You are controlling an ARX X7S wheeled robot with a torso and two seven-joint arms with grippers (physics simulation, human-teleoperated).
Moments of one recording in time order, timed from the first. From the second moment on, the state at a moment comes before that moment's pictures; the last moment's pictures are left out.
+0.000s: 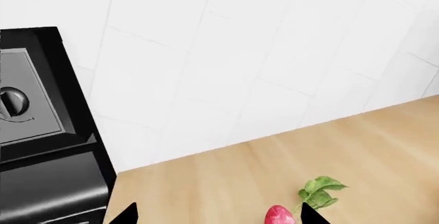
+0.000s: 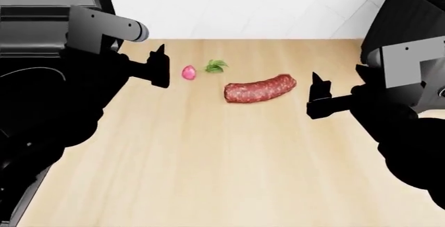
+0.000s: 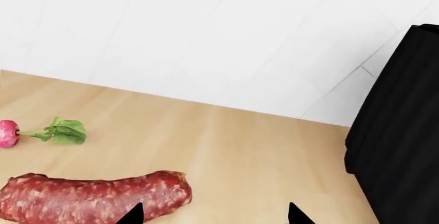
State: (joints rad) left arm -1.05 -0.64 0.53 0.18 -0.98 -0.79 -0.41; right arm 0.81 0.82 -0.34 -0.35 1.11 0.84 0.47
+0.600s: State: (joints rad) left arm -1.06 -0.64 0.54 0.18 -0.98 -0.80 -0.41; right arm 0.81 0.82 -0.34 -0.35 1.11 0.82 0.46
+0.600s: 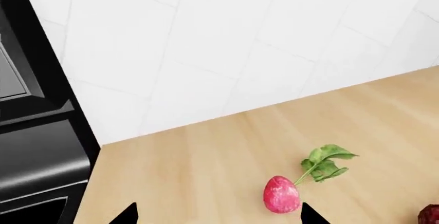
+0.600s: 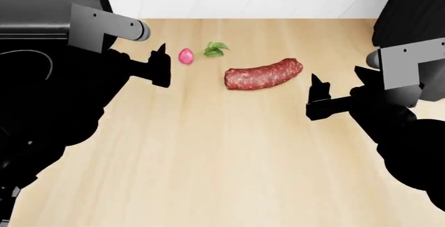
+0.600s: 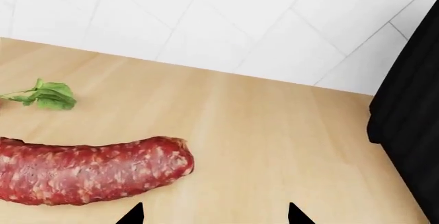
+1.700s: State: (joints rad) left arm -1.39 -0.43 0.88 -0.36 -0.71 -0.76 0.07; right arm 0.79 0.83 -0.34 -0.34 1.10 0.80 0.45
